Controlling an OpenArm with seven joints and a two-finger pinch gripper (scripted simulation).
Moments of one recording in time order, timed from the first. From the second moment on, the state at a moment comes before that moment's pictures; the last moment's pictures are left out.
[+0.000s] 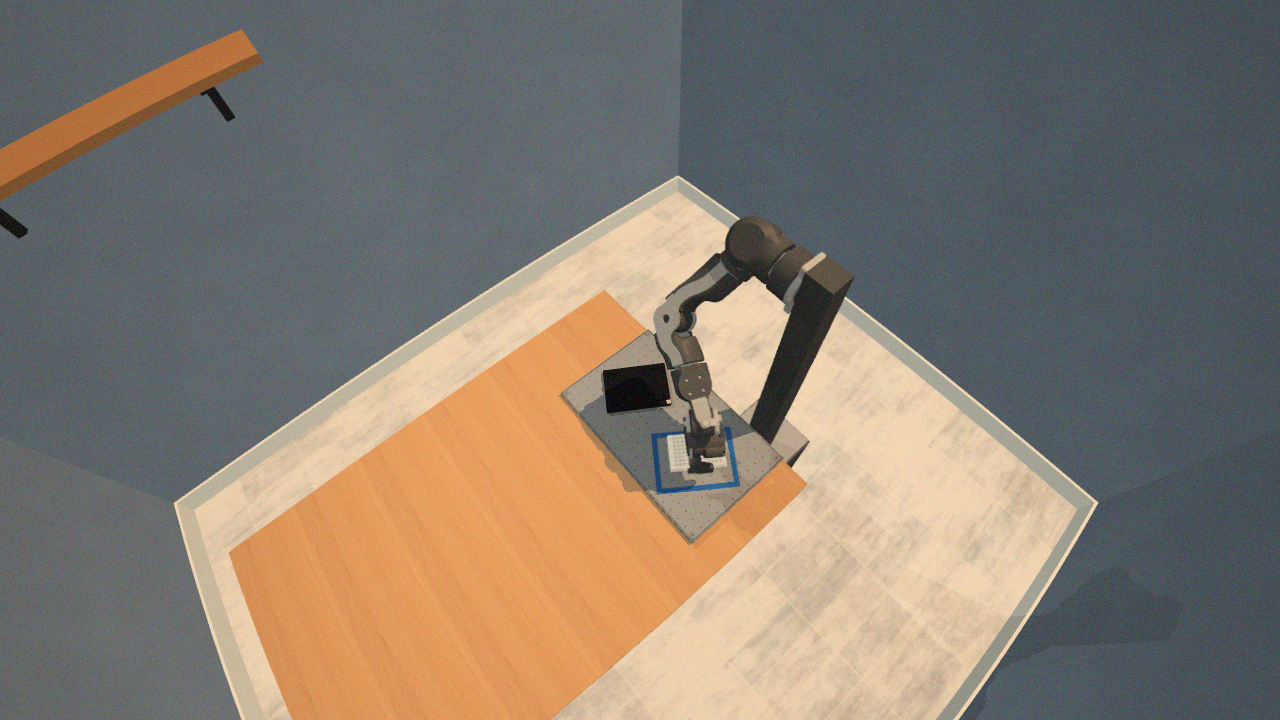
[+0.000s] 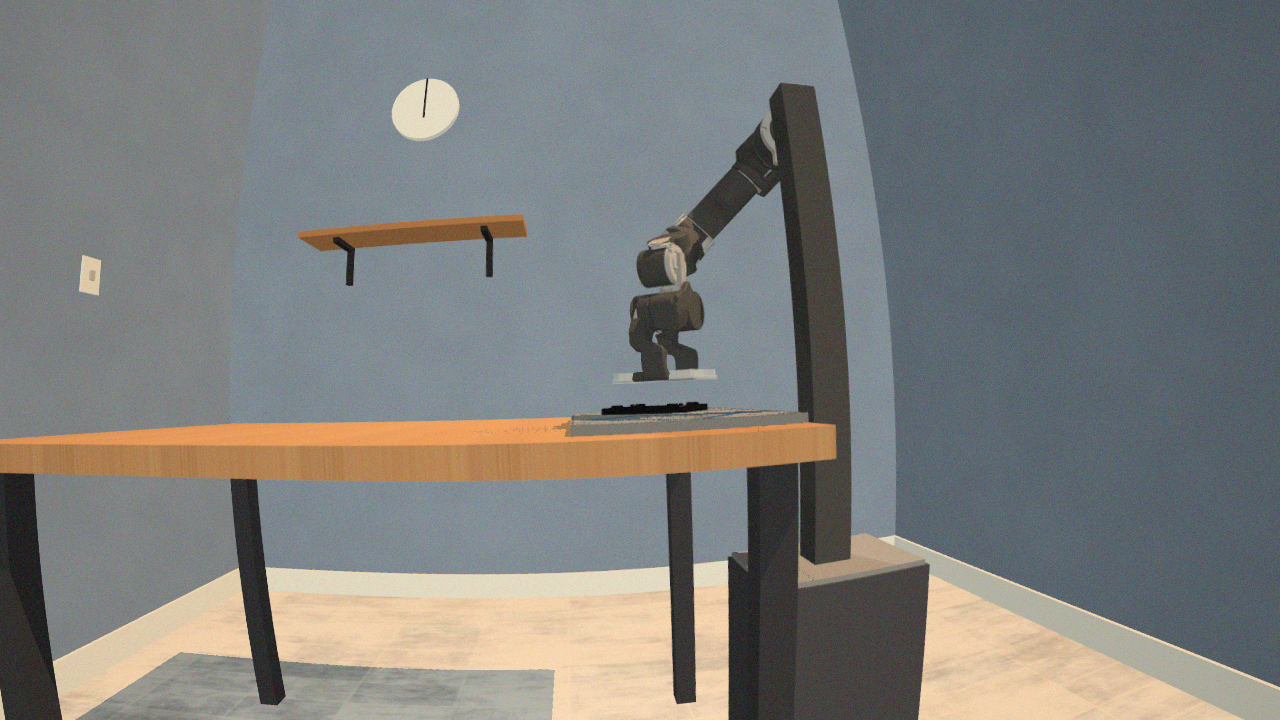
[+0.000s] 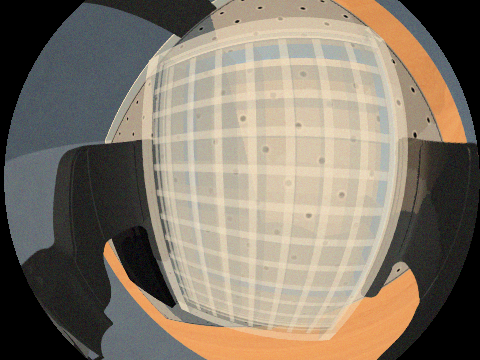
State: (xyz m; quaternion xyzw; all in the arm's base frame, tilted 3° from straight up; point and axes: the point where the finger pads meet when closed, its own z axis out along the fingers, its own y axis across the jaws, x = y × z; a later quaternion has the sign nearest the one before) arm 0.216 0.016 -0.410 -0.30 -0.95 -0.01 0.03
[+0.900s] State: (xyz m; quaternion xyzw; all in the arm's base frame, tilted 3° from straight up) arm 0.214 0.018 -0.452 -0.31 -0.95 -0.01 0.03
